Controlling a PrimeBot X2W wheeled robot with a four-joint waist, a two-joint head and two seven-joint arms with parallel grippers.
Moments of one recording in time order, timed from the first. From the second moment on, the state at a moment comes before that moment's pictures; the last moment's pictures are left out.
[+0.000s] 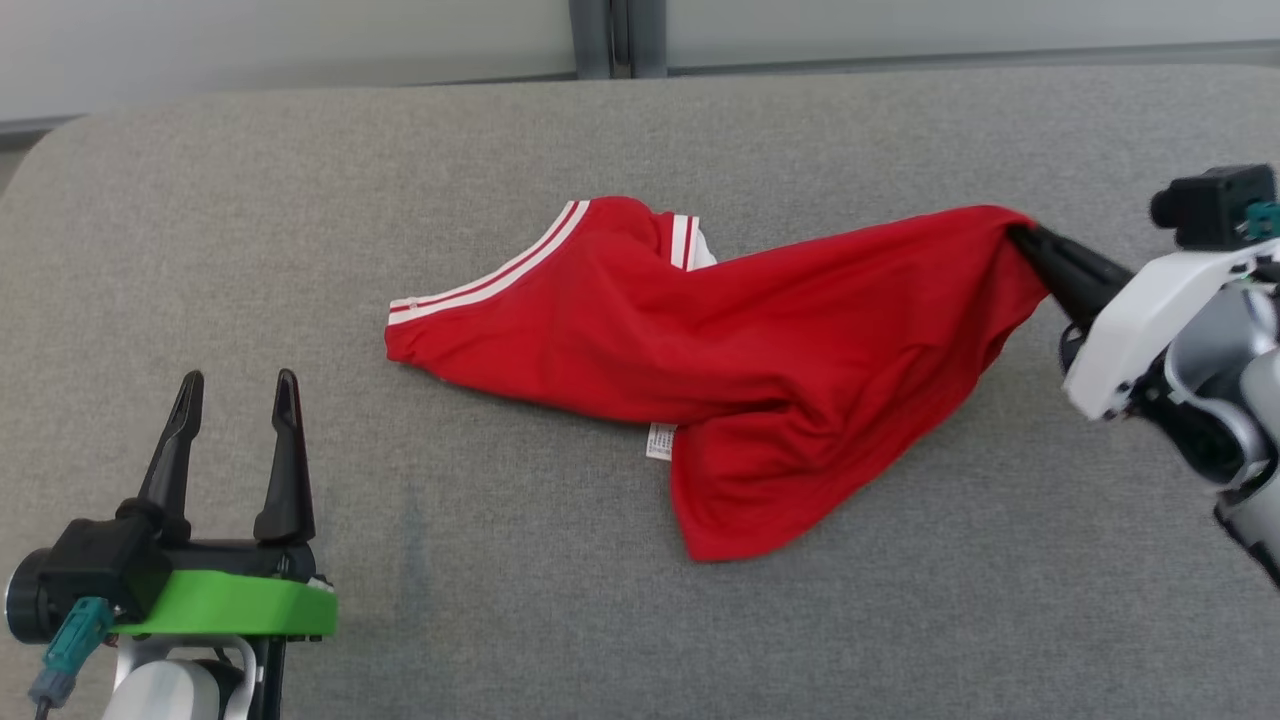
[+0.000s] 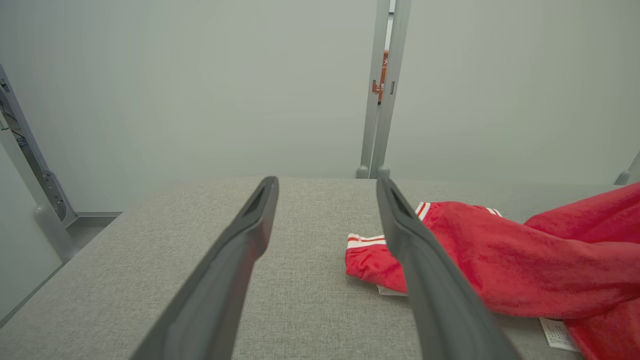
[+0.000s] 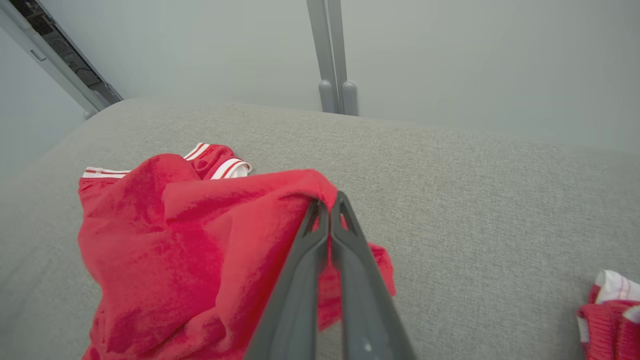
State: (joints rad) left arm -0.08 0.28 -0.13 0.02 -0.40 0.02 -0.26; right arm -0.56 -0.57 0.43 0.25 0.79 0.13 0.20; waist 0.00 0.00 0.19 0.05
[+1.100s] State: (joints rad) left arm -0.13 0.26 -0.12 0.10 -0.37 -0.02 -0.26; right arm -0.84 -0.54 0.51 0.69 0.55 0.13 -0.25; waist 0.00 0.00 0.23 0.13
